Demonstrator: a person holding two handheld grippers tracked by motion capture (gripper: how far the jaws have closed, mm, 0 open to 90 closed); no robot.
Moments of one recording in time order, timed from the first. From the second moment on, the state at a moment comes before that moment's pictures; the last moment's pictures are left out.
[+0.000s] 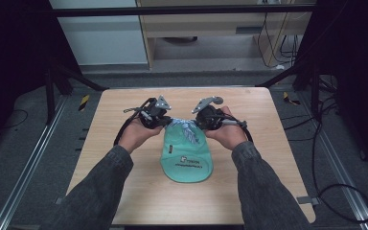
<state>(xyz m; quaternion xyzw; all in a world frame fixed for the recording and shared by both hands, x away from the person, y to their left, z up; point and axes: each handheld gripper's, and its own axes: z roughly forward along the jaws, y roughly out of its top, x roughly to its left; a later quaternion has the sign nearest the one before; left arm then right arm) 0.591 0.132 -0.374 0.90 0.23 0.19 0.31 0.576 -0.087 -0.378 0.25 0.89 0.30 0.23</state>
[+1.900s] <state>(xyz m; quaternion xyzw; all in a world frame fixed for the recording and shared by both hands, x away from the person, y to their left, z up) 0.571 0.117 -0.377 0.90 0.21 0.21 0.31 0.556 -0.100 -0.391 0.24 0.89 0.30 0.25</state>
